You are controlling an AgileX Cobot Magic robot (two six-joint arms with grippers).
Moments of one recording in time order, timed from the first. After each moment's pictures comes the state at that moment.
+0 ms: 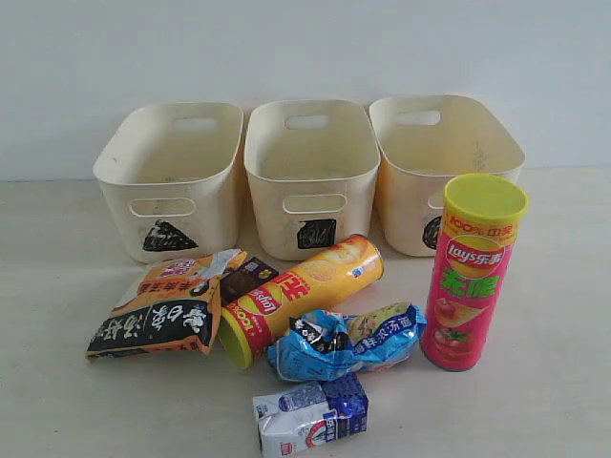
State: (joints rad) left arm 0.00 -0.01 0.00 -0.11 -0.06 -0.13; right arm 0.01 0.01 0.00 0.00 0.35 0.04
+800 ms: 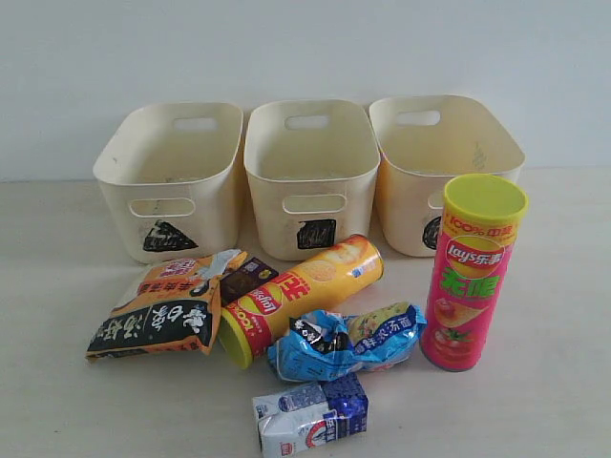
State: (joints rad) left arm -0.01 0.28 -0.23 -0.06 -0.36 -0.25; right arm 0.01 0.01 0.00 0.00 0.35 0.04
